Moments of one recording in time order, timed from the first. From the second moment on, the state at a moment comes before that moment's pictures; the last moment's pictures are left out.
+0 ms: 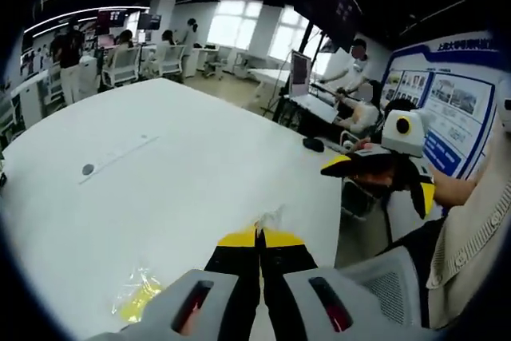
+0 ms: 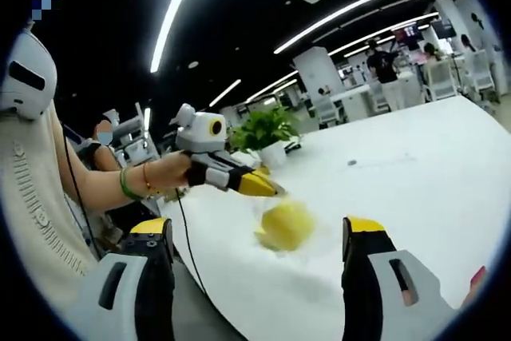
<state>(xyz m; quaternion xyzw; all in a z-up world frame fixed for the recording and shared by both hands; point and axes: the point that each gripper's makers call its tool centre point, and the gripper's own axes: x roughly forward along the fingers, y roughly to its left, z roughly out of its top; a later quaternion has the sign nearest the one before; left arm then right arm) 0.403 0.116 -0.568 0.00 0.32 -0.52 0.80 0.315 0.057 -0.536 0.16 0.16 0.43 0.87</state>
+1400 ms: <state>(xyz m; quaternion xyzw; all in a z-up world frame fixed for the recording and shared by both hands) 0.513 0.120 -0.730 -0.03 0.41 -0.34 0.85 0.348 0.014 -0.563 0.17 0.21 0.36 0.89</state>
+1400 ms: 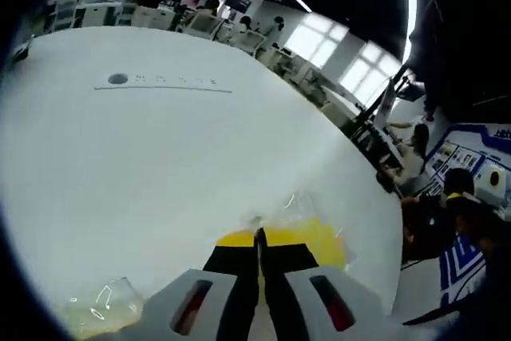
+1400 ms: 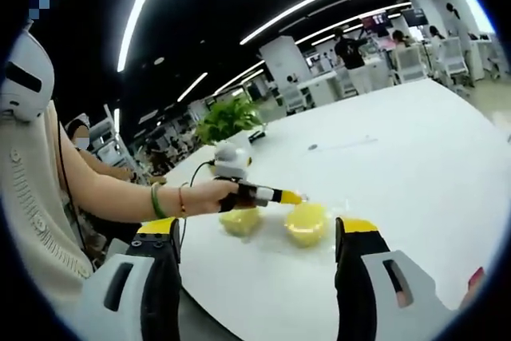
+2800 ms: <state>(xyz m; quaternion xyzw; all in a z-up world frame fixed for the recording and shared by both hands) 0.450 0.152 -0.605 0.02 0.26 -0.37 0.89 0.313 0.046 -0.521 0.13 0.17 0.40 0.89</state>
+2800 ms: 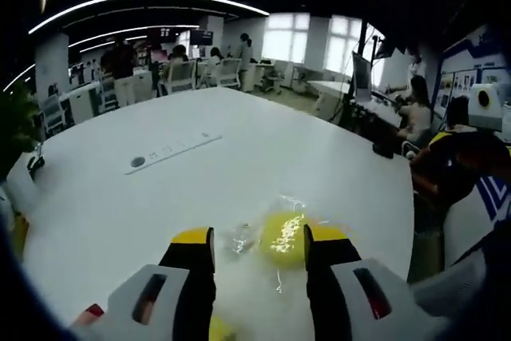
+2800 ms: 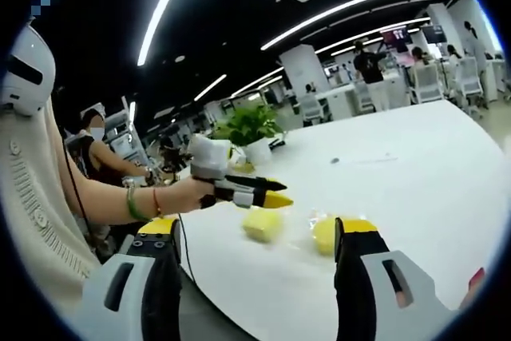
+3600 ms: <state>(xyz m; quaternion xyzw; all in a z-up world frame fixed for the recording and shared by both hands) 0.279 0.254 -0.535 -0.08 0.22 -0.32 0.92 0.262 0.108 -0.517 0.12 0.18 0.52 0.83</state>
